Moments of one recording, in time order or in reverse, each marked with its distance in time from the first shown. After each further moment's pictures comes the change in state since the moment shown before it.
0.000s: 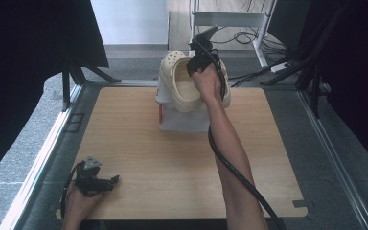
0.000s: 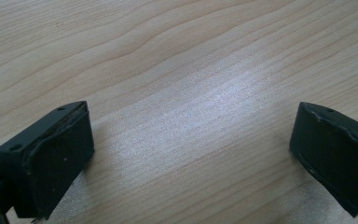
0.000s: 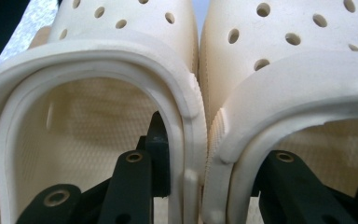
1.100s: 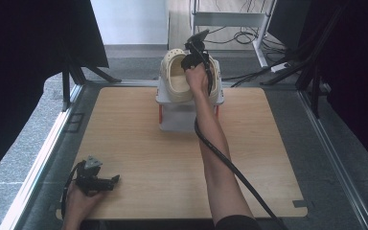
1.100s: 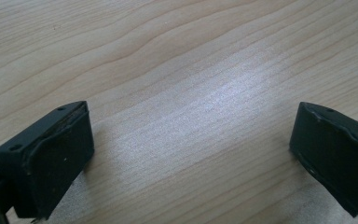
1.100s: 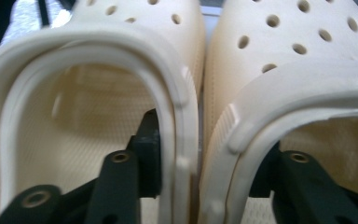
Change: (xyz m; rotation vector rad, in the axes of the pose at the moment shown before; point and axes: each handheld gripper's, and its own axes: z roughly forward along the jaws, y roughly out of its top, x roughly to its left) left arm 0.000 0.001 0.001 0.000 -0.004 0.006; right arm -0.005 0.027 0.072 -0.047 -0.018 0.016
